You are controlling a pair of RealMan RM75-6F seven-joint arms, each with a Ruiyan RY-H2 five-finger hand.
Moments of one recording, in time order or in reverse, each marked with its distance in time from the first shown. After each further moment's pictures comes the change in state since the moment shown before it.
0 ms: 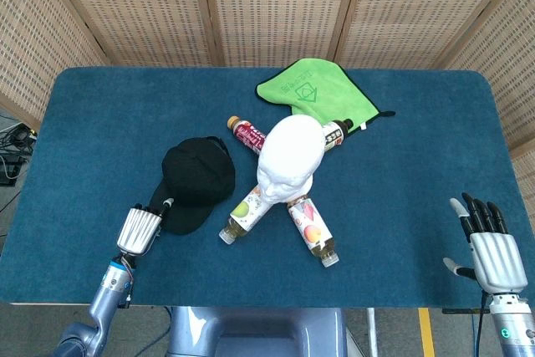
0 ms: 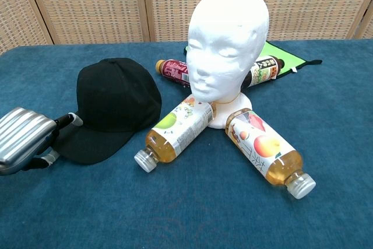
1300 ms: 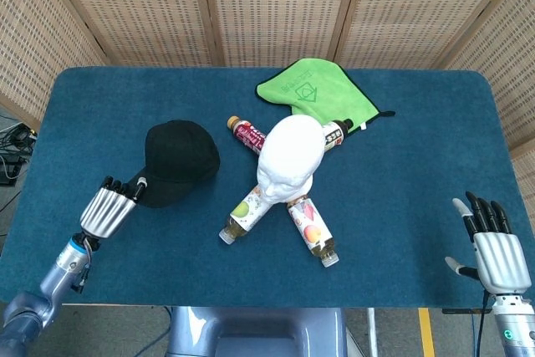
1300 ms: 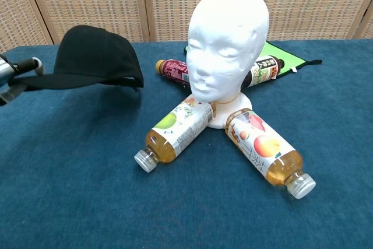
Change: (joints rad) left arm -0.107 0.227 0.051 0.078 0.063 0.257 0.090; right arm -0.007 0.008 0.004 -0.008 -0.005 0.020 0.013
